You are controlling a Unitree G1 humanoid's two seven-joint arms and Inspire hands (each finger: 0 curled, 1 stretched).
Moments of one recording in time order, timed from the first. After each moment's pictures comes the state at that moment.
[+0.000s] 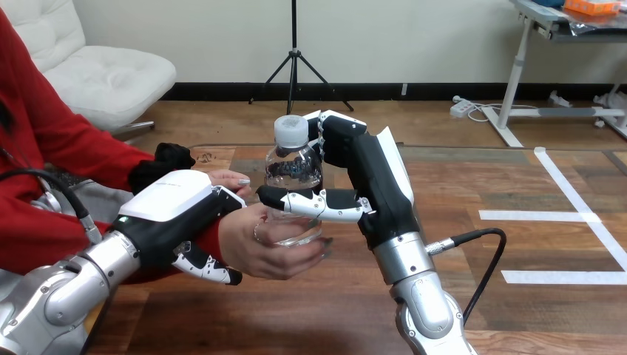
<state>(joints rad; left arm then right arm) -0.44 0.69 -0.33 0.75 0.56 -0.77 -0.02 -0.40 0.06 0.12 0.72 -0.16 -0.79 -0.02</state>
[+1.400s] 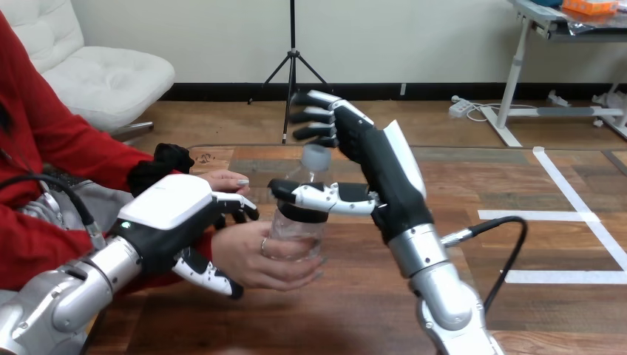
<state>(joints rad) -0.44 0.69 -0.35 0.75 0.73 -0.70 0.09 -0.33 -0.01 0.12 0.47 -0.22 -0.55 0.01</state>
